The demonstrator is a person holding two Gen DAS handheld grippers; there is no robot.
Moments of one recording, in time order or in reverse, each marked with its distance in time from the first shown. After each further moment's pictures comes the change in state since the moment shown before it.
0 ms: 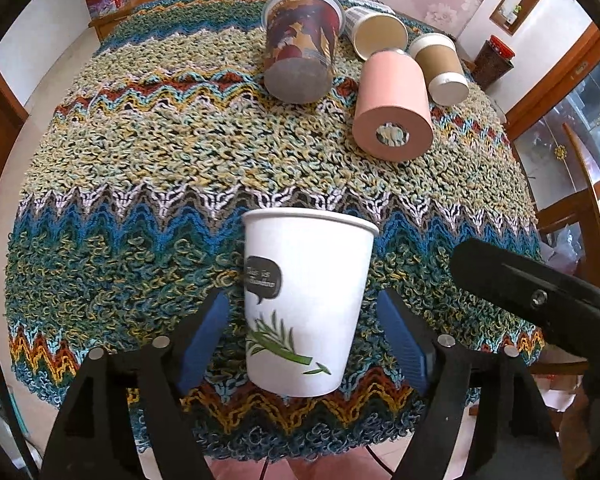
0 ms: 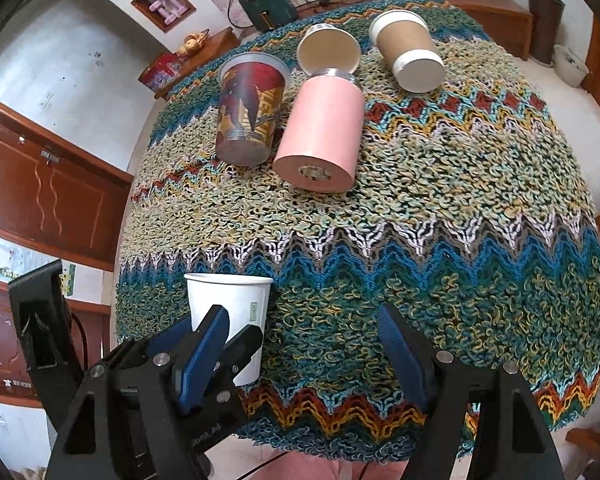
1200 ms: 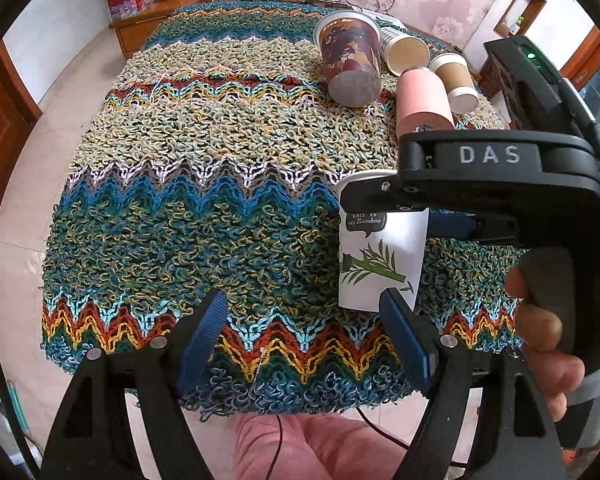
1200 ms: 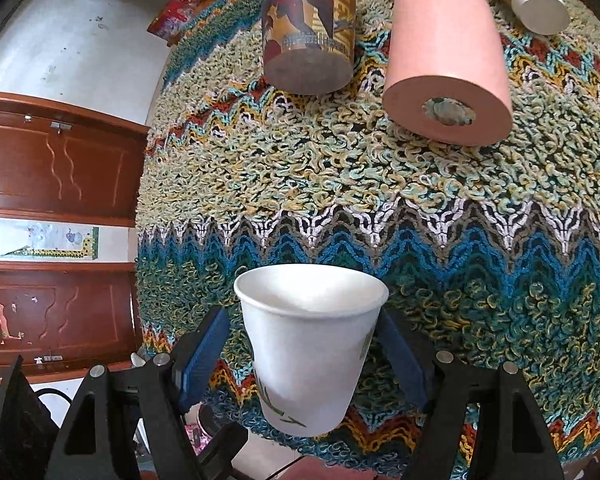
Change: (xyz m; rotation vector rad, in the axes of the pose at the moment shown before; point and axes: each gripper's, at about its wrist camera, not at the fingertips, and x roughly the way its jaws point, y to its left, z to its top) left arm -0.045 0.041 -0.032 -0.018 -0.029 0.028; right arm 0.109 0.056 0.028 0.017 0.251 0.106
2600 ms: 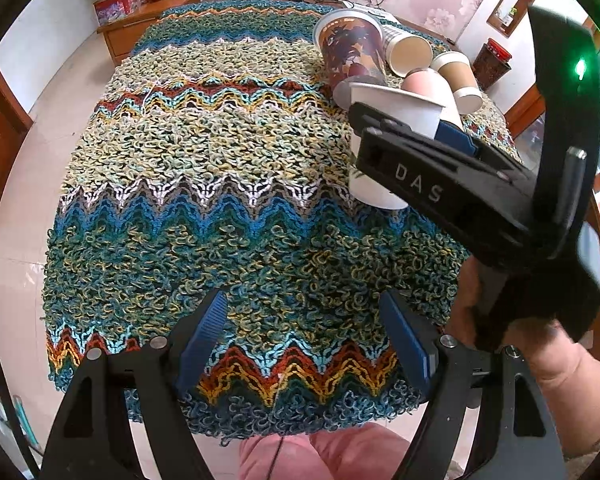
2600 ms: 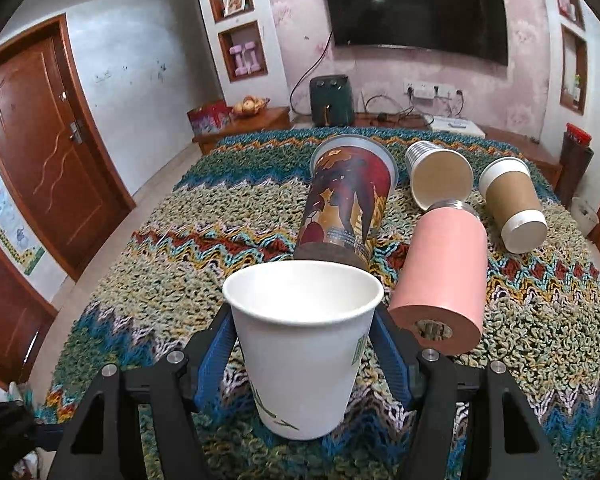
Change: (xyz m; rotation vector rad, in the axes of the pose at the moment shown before) left arm 0.014 0.011 0.016 0.042 0.012 -0.011; right arm -0.007 0.040 -0.004 -0.355 -0.690 -0.253
